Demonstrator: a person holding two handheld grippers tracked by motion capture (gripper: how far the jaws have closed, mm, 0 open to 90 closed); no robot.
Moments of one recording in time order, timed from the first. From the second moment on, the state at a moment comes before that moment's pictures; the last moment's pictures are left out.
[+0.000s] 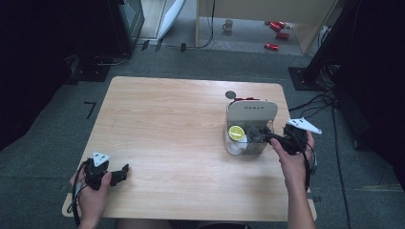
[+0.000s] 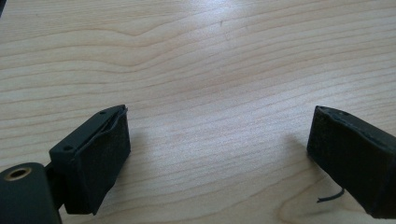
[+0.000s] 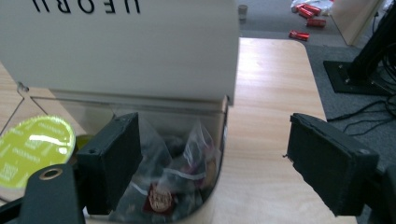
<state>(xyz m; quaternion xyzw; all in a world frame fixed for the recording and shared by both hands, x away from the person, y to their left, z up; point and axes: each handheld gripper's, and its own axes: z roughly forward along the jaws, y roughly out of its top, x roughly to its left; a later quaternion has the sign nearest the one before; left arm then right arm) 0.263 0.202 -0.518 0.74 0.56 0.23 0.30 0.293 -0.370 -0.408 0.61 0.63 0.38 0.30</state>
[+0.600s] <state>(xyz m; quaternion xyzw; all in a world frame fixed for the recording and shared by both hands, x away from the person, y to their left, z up) 0.263 0.201 -0.518 0.74 0.56 0.23 0.30 0.333 -0.373 -0.403 0.59 0.63 0.41 0.28</state>
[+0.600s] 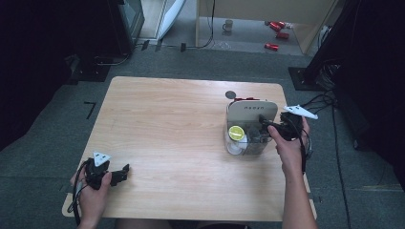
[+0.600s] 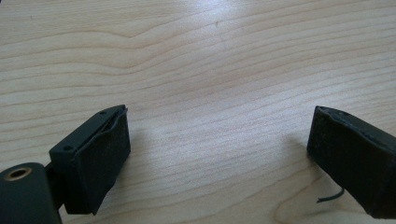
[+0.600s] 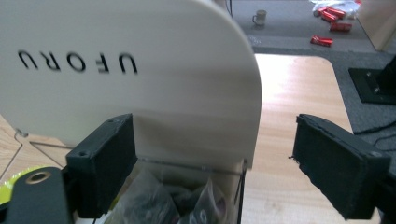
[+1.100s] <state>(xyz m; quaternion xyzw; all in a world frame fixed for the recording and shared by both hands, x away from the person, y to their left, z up) 0.264 0.201 -0.518 0.74 0.56 0.23 0.30 0.349 -0.366 -0.379 0.54 0.66 0.45 0.26</state>
